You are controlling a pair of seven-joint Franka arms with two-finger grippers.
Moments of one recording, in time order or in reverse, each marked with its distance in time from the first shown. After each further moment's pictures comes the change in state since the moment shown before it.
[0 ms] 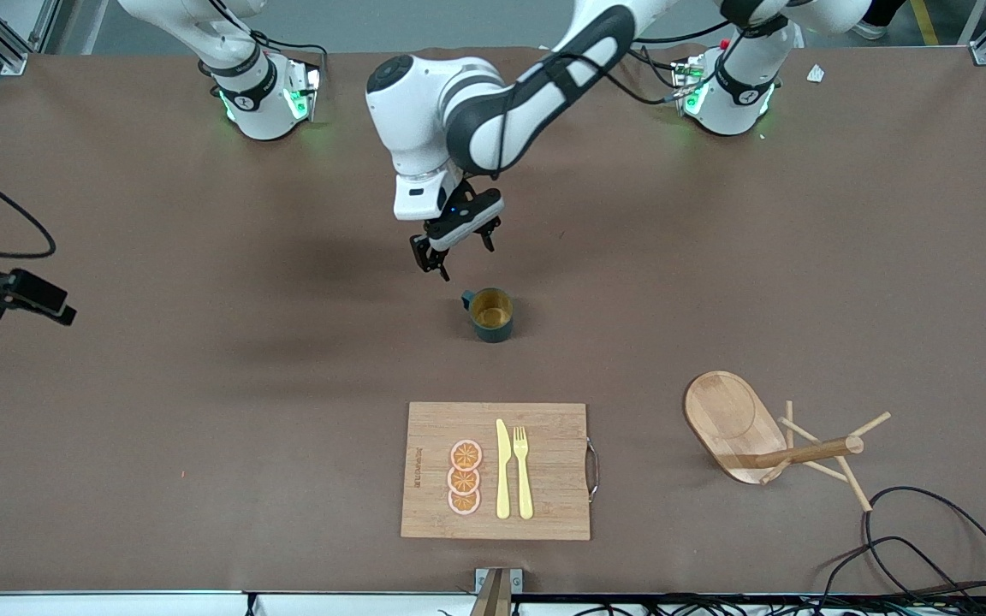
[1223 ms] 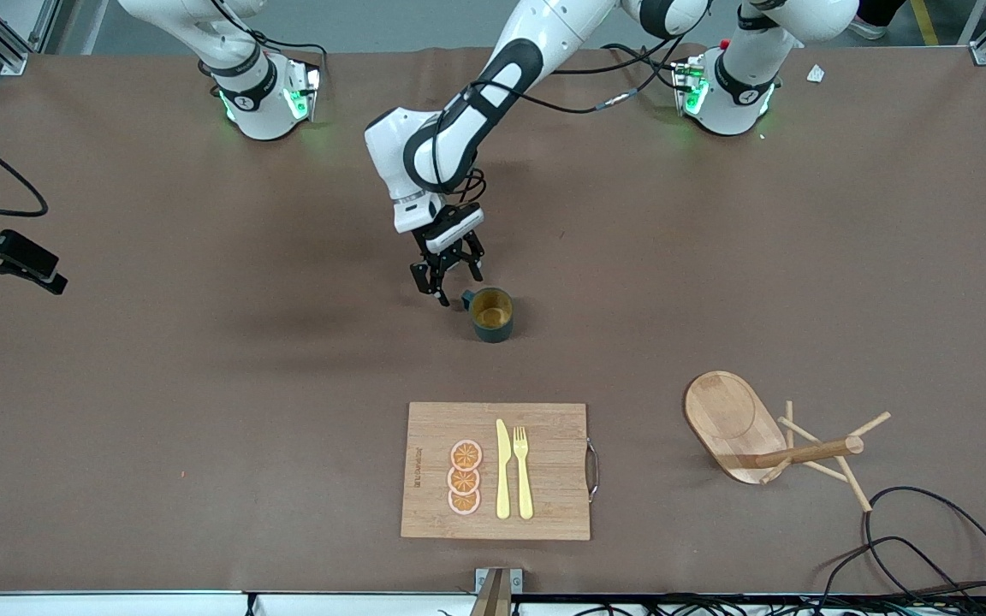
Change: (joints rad) left arm -0.326 0.263 0.376 0.070 0.055 0.134 -0.397; right arm 0.000 -0.082 0.004 -0.080 -0.021 0.014 -0.004
